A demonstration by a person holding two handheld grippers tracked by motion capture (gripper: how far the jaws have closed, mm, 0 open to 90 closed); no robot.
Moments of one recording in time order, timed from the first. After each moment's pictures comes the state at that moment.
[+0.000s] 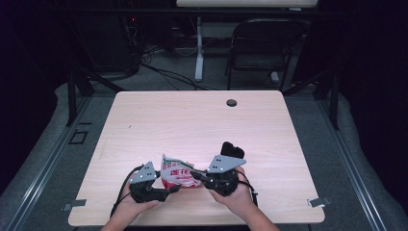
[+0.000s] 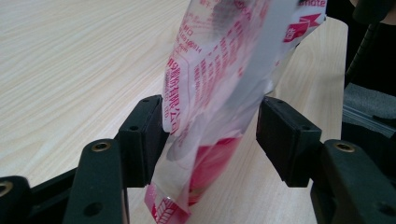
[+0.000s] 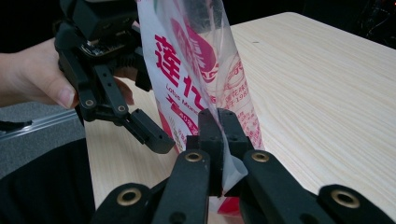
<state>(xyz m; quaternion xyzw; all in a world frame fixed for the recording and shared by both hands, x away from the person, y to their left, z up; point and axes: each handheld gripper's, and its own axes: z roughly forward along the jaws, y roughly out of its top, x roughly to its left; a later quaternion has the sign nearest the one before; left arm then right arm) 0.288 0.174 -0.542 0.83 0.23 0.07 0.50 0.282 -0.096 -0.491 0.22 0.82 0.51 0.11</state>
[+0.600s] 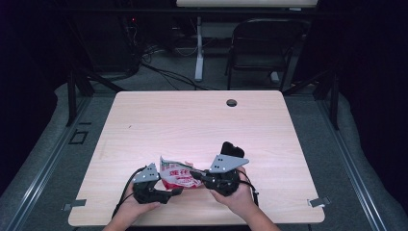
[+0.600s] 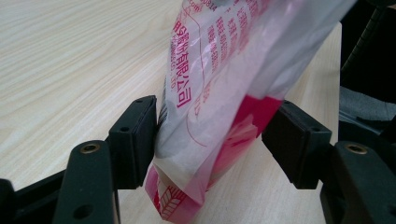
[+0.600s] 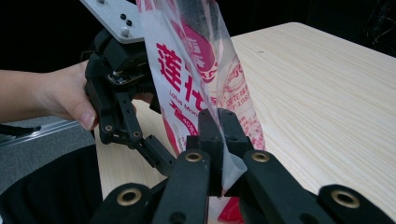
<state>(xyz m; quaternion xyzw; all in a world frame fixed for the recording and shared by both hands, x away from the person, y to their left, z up) 0.293 0.172 -0.558 0.83 0.24 0.05 0.50 0.279 -0.099 -0.484 0.21 0.81 0.53 0.11</state>
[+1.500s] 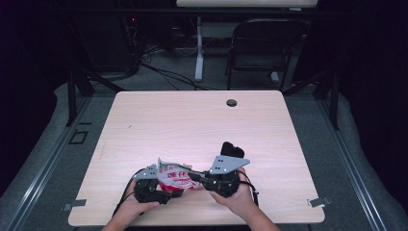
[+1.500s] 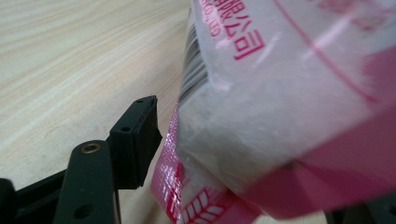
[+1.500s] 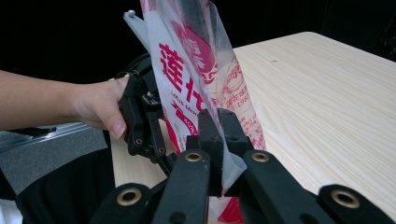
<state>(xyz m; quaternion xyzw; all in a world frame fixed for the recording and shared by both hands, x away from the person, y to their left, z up) 0.303 0.175 -0.582 0.82 0.26 -0.03 0.50 0.276 -0.098 -0.481 0.19 0.81 0.55 0.09</state>
